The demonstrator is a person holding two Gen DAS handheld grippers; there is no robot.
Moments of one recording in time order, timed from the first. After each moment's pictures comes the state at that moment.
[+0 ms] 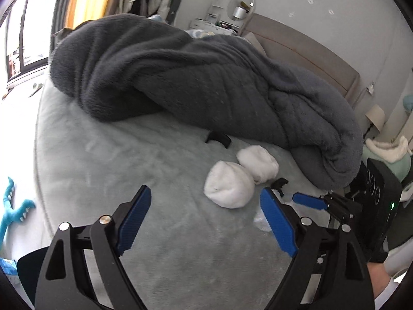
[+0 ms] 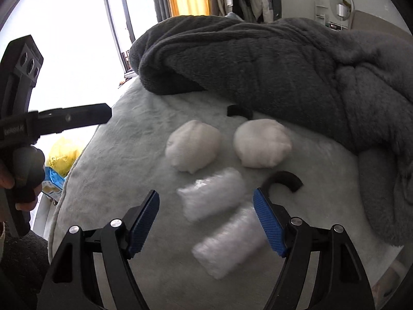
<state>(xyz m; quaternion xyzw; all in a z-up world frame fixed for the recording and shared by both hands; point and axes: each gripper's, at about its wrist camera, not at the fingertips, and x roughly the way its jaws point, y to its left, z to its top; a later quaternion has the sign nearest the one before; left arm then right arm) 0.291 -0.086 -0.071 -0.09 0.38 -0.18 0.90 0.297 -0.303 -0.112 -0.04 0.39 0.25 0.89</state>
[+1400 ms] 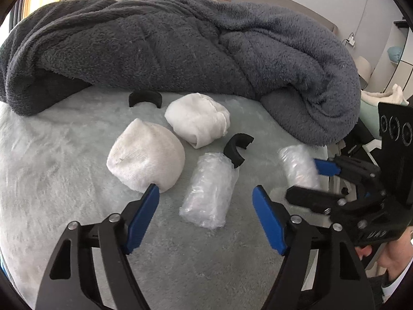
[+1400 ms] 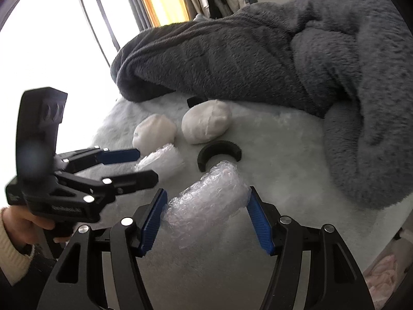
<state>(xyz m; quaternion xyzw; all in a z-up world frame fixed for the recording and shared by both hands) 0.300 -0.195 -0.127 -0.01 0.42 -0.25 0.87 0.283 -0.390 -0.122 0.05 0.39 0.24 0.89</state>
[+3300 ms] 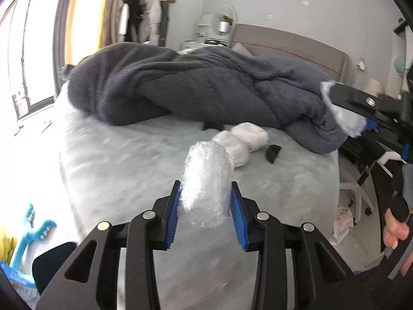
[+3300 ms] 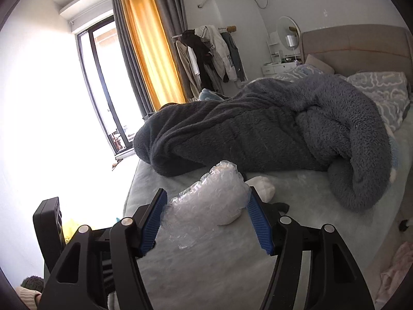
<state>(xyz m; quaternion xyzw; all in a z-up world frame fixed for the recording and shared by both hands) 0.198 -0.089 -0.085 -0.01 0.30 -0.15 0.94 0.196 -0.304 -0.030 0.10 0.22 0.18 0.95</state>
